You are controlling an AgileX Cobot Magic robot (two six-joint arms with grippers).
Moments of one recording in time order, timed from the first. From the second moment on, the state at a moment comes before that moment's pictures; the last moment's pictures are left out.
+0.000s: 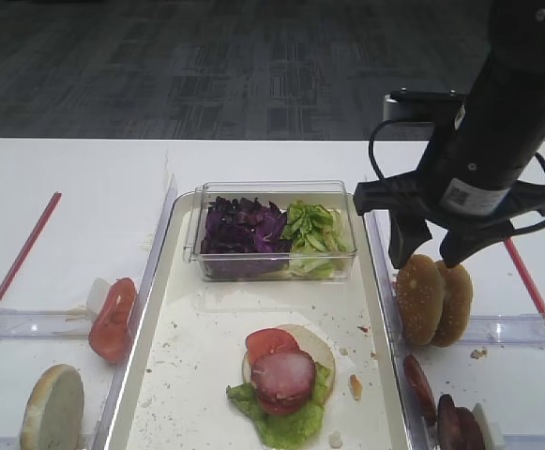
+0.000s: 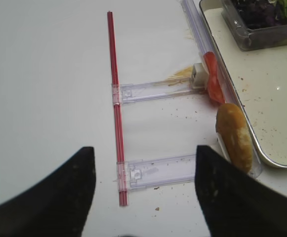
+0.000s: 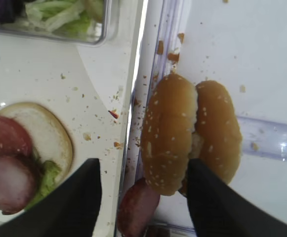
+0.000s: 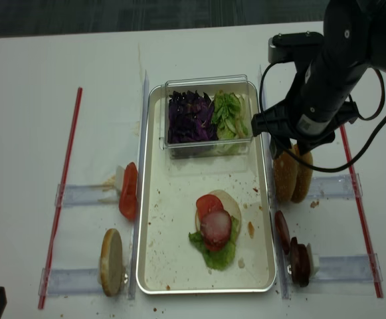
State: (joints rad) left arm -0.15 -0.02 -0.49 0.09 1.18 -0.10; right arm 0.38 1.63 -1.13 0.14 0.97 0.18
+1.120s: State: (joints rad) left arm -0.15 -0.02 -0.49 0.09 1.18 -0.10; right arm 0.38 1.70 -1.13 0.14 0.98 0.30
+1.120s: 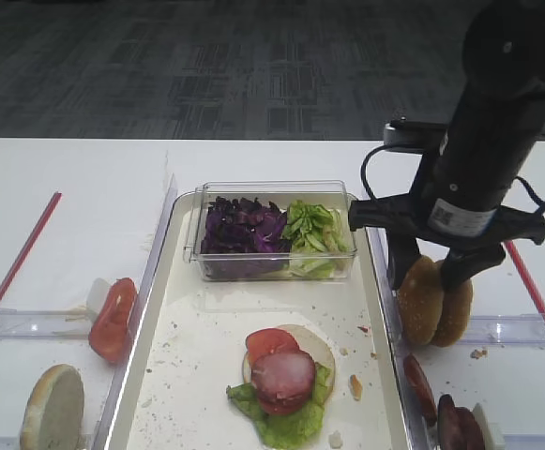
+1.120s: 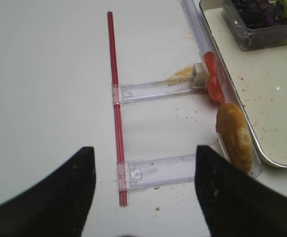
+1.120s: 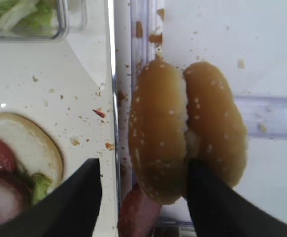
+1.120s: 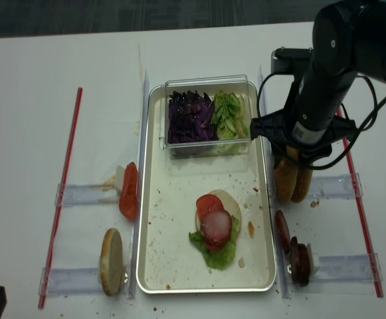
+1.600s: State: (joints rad) left arm -0.15 -0.02 -0.49 0.09 1.18 -0.10; right arm 0.38 1.75 -1.13 0.16 0.96 0.25
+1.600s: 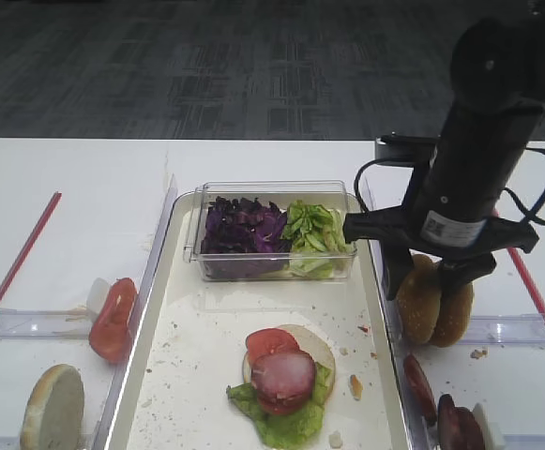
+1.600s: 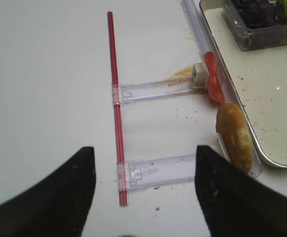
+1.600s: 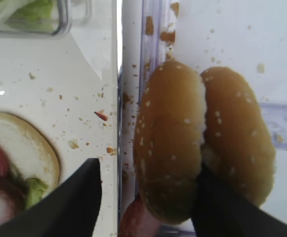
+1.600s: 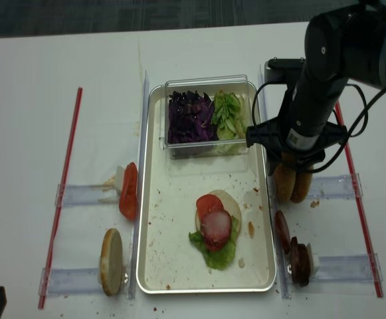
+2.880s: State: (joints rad) left arm -0.15 -0.02 -0.49 0.09 1.18 -0.10; right arm 0.38 1.66 -1.13 0.17 0.98 0.20
